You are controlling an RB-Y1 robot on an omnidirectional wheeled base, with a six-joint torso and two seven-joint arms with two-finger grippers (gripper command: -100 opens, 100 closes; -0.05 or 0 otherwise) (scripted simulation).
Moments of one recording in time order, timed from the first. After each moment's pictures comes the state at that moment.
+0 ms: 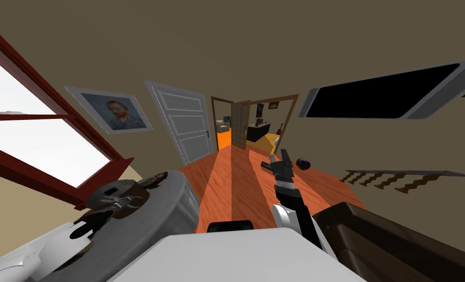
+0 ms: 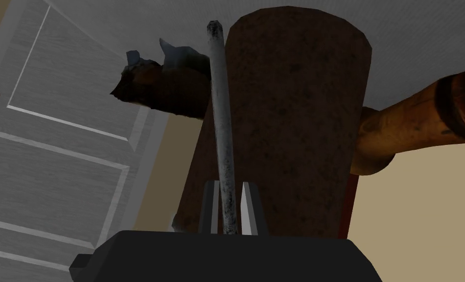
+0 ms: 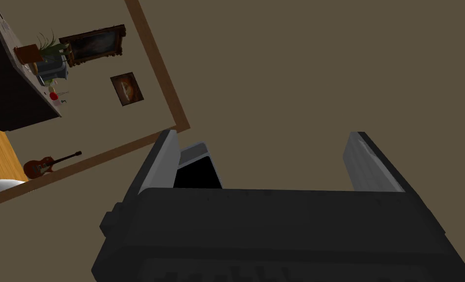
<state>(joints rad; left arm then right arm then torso) 0.07 1.04 -0.25 -0.72 -0.02 -0.06 0.09 0.51 0.04 0.01 -2.31 0.02 -0.40 -0.02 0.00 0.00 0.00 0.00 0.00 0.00</state>
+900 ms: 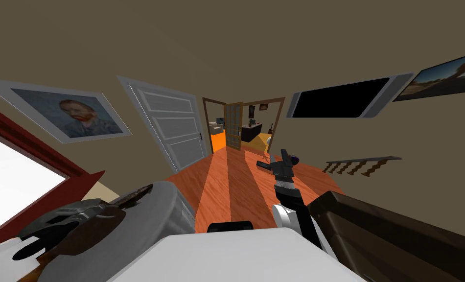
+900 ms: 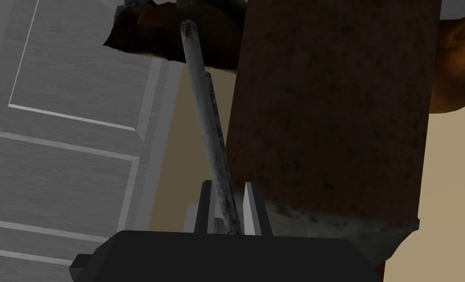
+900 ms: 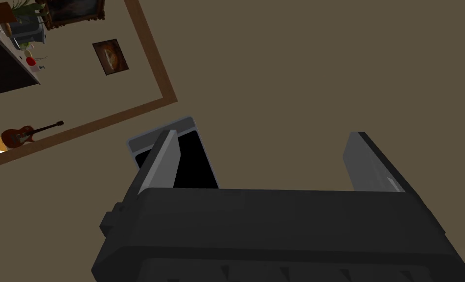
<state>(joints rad) 0.10 1.15 -0.31 -0.61 0.03 -0.11 0.12 0.51 0.04 0.01 -2.31 0.02 -0.40 -0.02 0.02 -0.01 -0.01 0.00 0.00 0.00</state>
